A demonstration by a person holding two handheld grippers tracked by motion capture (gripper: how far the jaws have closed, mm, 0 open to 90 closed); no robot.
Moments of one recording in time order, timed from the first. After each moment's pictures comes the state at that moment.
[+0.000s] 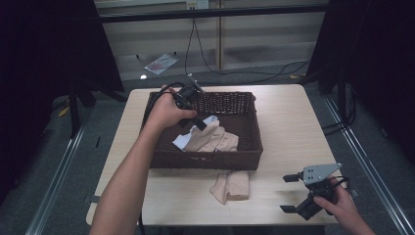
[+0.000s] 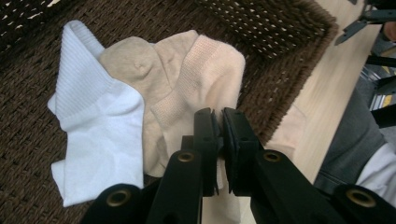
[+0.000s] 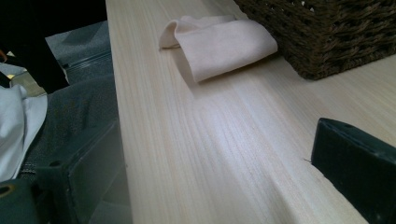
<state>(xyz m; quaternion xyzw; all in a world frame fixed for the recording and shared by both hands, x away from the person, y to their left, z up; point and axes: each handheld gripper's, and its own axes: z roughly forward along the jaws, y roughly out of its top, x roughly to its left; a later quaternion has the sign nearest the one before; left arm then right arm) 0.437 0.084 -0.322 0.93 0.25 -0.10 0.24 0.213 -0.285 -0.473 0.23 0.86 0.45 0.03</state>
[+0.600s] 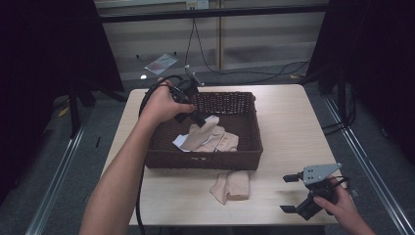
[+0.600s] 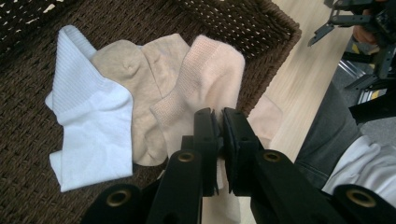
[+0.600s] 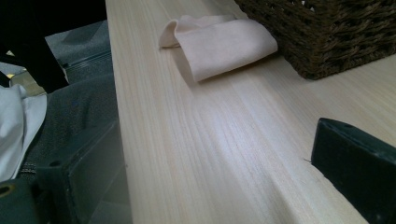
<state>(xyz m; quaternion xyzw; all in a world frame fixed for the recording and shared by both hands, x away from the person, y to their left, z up) 0.429 0.087 -0.292 0.93 0.25 -0.11 0.24 0.213 -0.285 -0.472 0.23 0.86 0.45 0.03</state>
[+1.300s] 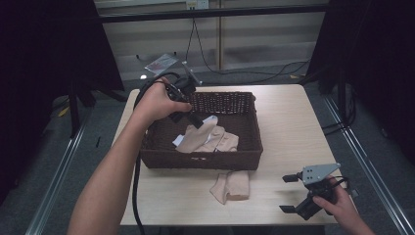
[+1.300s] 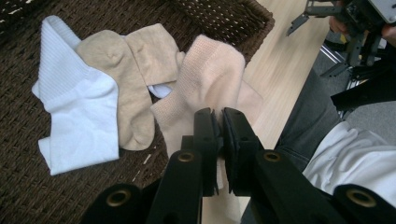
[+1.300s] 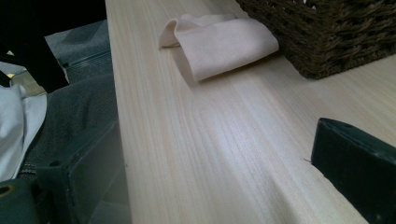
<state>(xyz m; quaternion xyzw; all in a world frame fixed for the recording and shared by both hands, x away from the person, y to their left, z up) 0.416 0.091 -0.272 0.94 0.24 -0.13 0.22 0.214 -0.284 -0.473 0.23 0.86 0.45 0.03</state>
